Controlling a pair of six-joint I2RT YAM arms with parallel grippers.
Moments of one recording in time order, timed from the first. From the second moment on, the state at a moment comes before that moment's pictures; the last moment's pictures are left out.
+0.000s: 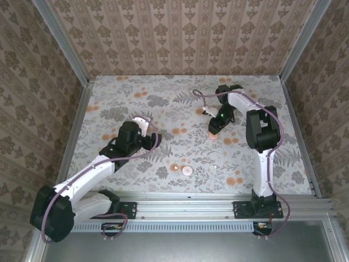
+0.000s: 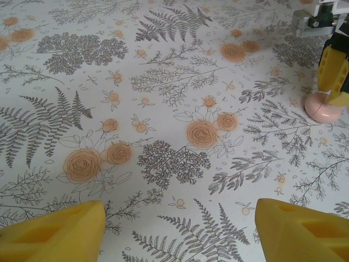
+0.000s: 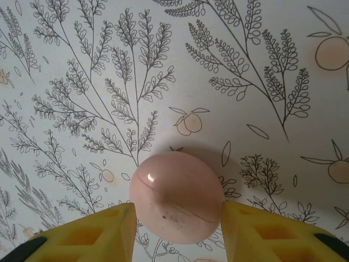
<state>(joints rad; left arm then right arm) -0.57 1.06 0.60 -0.10 0.04 -0.15 0.19 2.20 1.75 -1.22 -0.31 -0.63</state>
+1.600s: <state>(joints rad) -0.56 0.92 0.73 -0.99 0.03 -0.56 0.78 1.57 1.33 -1.12 -0.13 0.09</state>
